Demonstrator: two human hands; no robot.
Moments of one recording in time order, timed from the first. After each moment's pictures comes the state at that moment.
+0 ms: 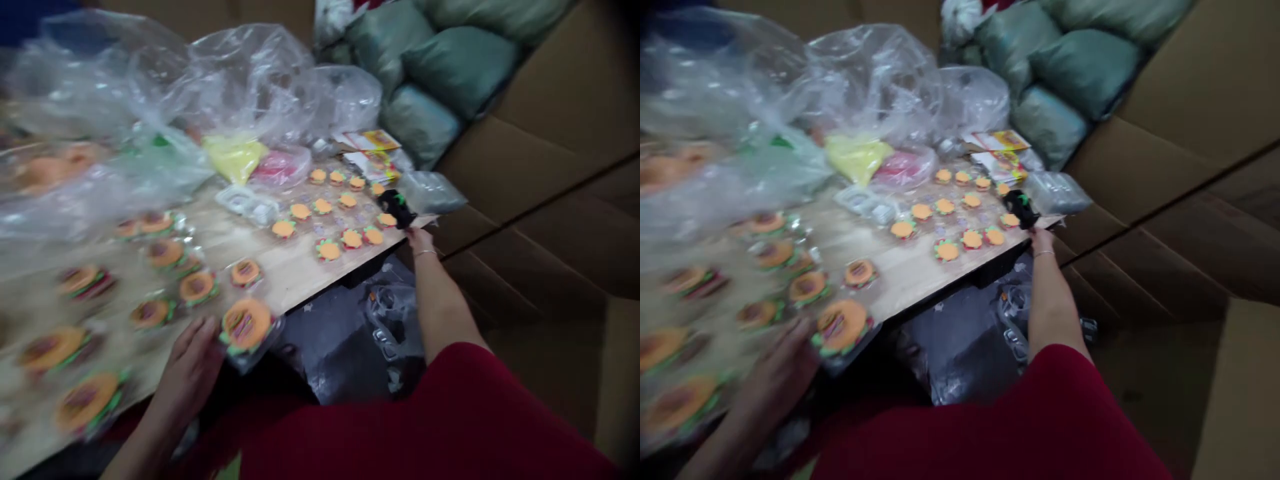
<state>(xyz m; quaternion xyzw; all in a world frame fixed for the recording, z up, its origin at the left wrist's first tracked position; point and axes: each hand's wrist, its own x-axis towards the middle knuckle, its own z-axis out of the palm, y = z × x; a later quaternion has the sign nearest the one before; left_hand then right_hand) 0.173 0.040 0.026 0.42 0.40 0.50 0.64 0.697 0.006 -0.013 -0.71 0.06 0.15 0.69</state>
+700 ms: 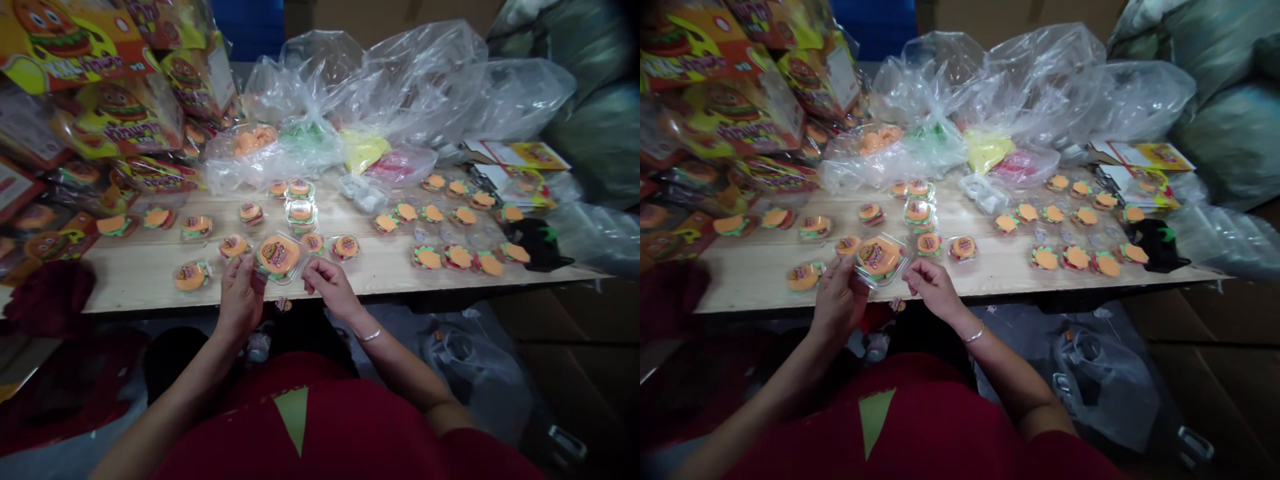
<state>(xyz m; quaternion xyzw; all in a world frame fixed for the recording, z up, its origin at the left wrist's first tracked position) 0.088 0.041 0.051 0.27 0.39 0.69 0.55 0.244 0.030 0.021 -0.35 -0.50 0.59 0.53</state>
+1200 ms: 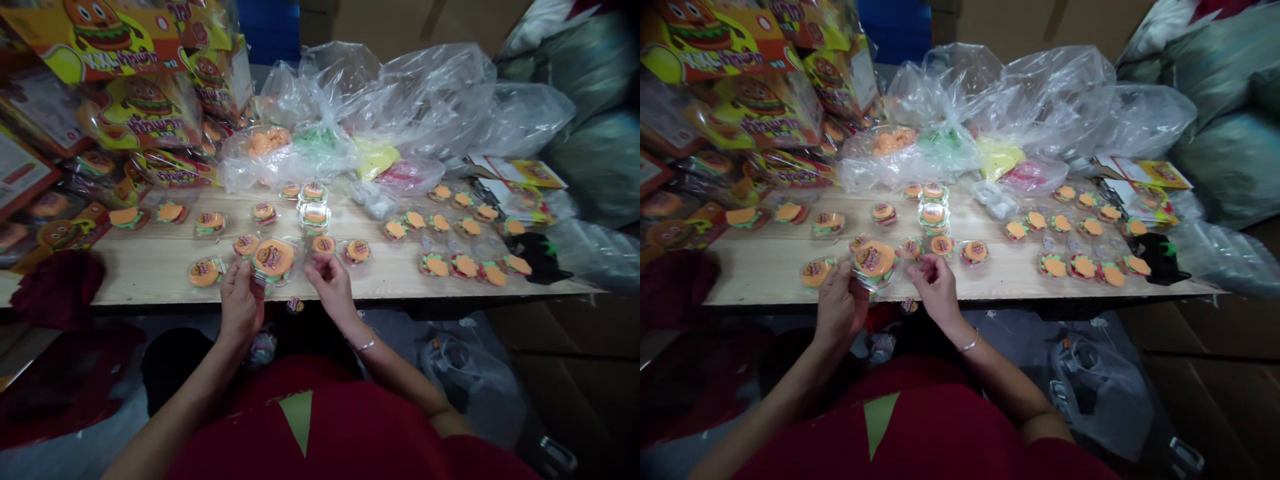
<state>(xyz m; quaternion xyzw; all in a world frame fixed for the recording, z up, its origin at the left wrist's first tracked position) 0.055 0.034 0.036 0.24 0.38 0.73 0.51 0.204 0.025 0.021 -0.49 -0.47 0.47 0.57</state>
